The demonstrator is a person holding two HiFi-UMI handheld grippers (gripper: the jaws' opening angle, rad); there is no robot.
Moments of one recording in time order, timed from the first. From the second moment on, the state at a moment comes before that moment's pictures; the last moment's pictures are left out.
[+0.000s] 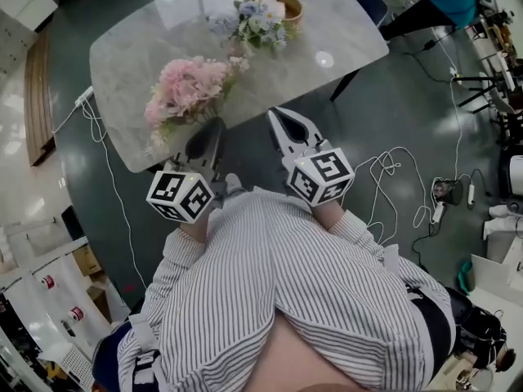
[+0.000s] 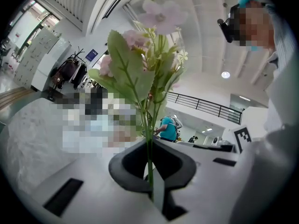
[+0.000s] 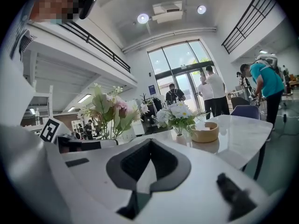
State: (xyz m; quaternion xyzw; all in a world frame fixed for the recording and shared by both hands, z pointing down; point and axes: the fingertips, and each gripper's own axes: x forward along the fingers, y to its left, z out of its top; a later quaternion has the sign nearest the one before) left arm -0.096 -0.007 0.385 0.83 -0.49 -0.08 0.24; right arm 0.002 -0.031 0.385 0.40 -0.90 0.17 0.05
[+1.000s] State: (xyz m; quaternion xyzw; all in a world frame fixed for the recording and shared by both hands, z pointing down) left arm -0.126 -0.056 0.403 0.83 -0.50 -0.07 0.25; right arm -0.018 -0.084 0.412 0.41 -0.89 0.20 0.05
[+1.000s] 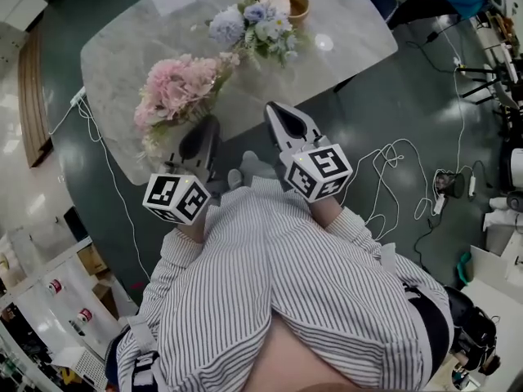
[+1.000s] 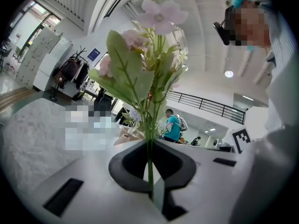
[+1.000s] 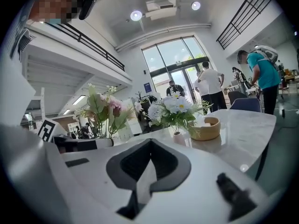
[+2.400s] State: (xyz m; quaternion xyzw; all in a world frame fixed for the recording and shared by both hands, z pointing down) left arm -0.110 -0.128 0.392 0.78 -0.57 -0.09 0.23; right arm -0.018 -0.162 0.408 0.31 -0.93 0.19 0.07
